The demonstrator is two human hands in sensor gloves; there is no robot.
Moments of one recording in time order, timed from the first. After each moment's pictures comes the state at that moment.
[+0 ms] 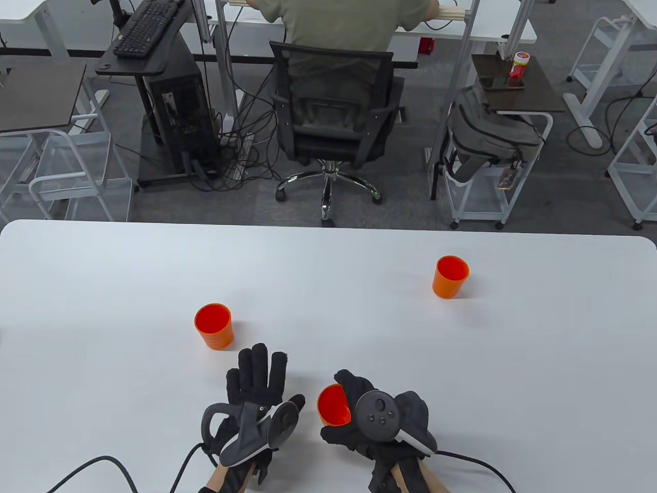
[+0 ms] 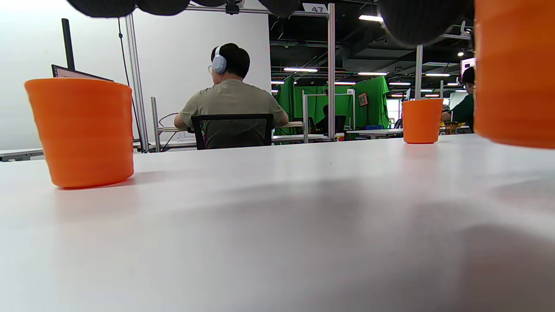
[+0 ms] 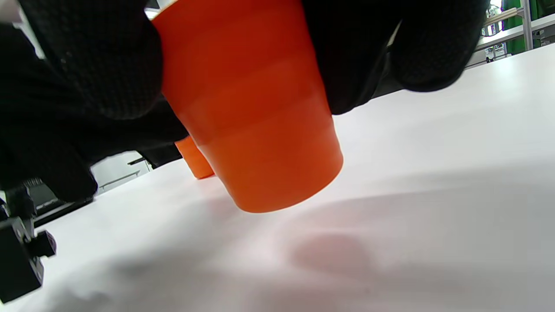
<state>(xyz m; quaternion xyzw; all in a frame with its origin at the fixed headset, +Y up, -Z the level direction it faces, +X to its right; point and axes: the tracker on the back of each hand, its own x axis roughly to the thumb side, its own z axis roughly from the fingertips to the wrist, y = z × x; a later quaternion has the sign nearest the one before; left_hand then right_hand) -0.124 -0.742 -0.272 0.08 -0.10 -0.03 0.99 0.076 -0.724 -0.272 0.22 0.04 0.95 0.21</state>
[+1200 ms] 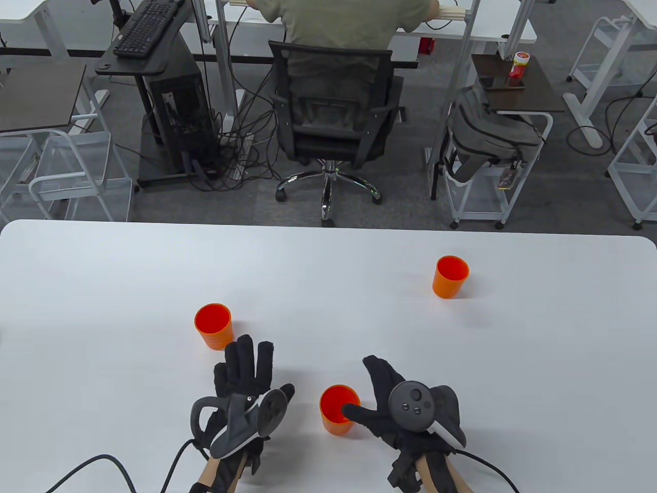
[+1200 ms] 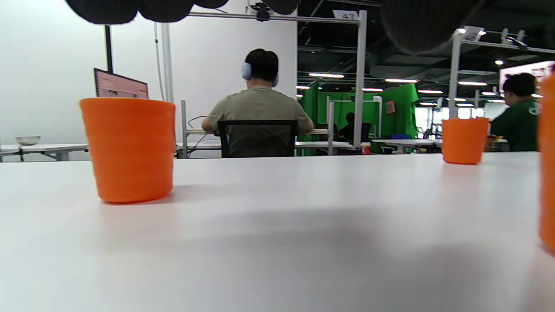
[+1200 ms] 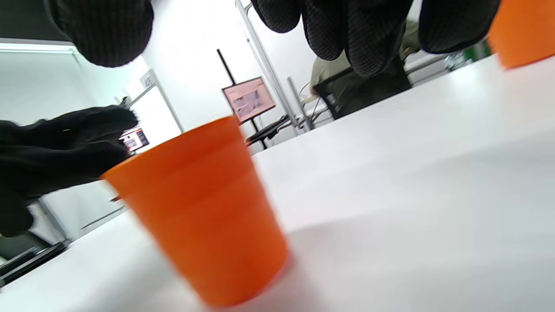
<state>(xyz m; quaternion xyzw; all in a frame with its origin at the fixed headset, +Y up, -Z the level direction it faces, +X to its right) -0.153 -0.716 -0.288 0.08 -0.04 0.01 1.00 0.138 -0.716 -0.289 0.16 0.00 0.95 0.26</state>
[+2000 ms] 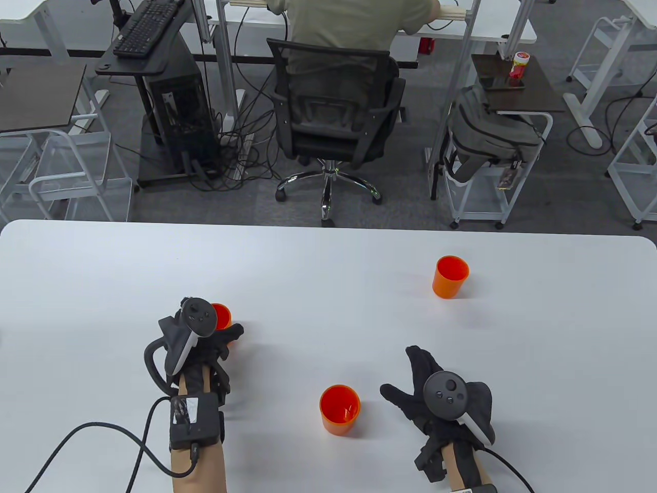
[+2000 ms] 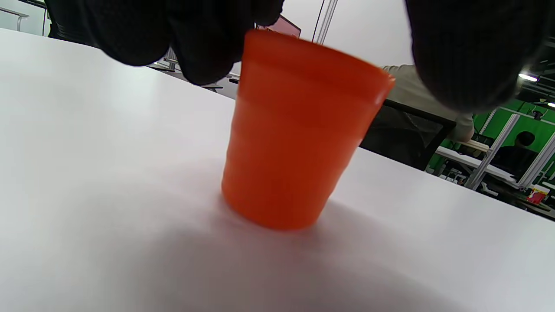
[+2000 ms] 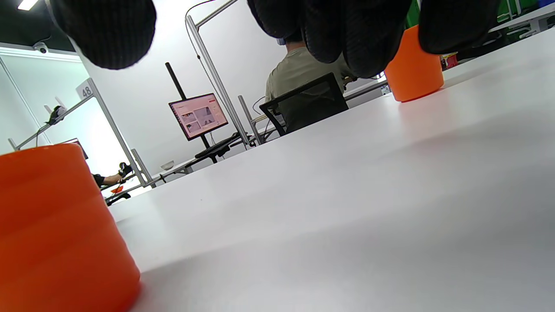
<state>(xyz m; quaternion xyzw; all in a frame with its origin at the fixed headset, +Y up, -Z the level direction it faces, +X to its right) -0.255 -0.727 -0.394 -0.01 0.19 0.14 0.97 0.182 -0.731 -0.306 0.08 -0.01 0.96 0.25</state>
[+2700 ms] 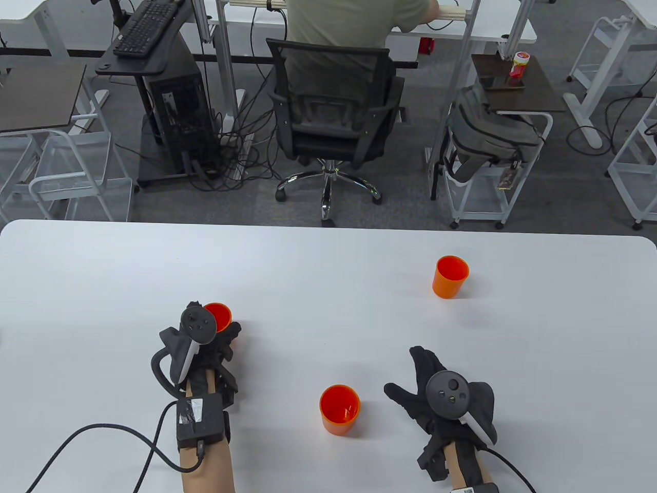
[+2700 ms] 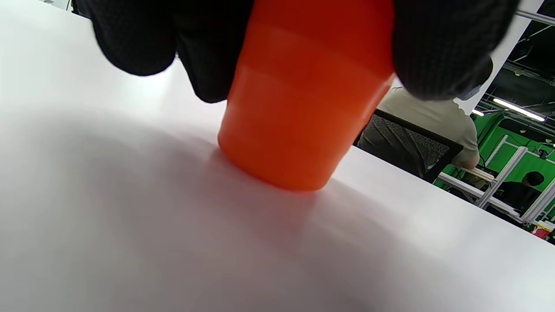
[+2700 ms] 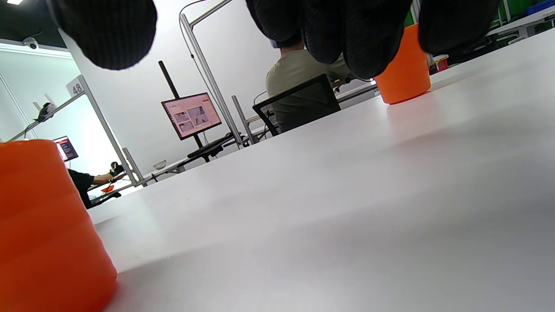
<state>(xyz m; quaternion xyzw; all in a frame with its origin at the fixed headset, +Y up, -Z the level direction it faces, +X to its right) -0.255 -0.756 -0.395 0.02 0.21 0.19 0.96 0.186 -0.732 -0.307 0.07 -0.01 0.97 0.24</state>
